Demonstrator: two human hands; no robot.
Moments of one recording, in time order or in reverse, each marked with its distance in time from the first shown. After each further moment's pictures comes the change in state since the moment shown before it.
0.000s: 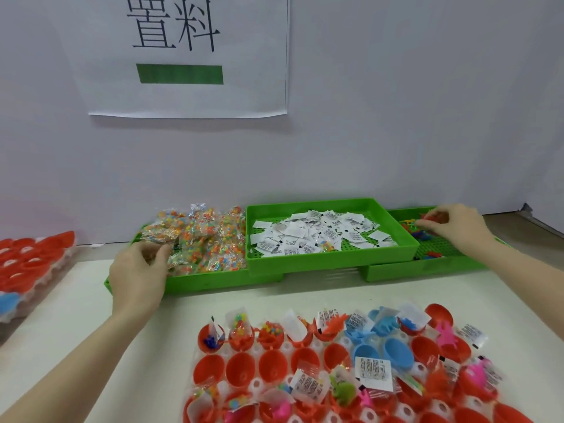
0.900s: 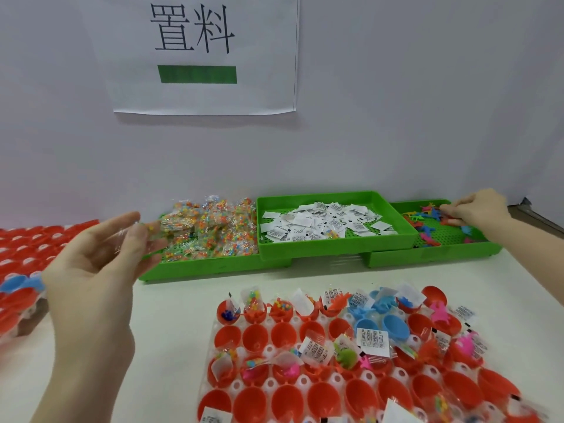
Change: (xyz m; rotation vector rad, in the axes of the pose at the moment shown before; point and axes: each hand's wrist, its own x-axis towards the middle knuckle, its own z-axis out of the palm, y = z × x) left_hand -0.070 0.059 -0.102 -0.870 0.018 0.019; right_hand -0.010 -0.017 -0.037 0.316 -0.027 0.396
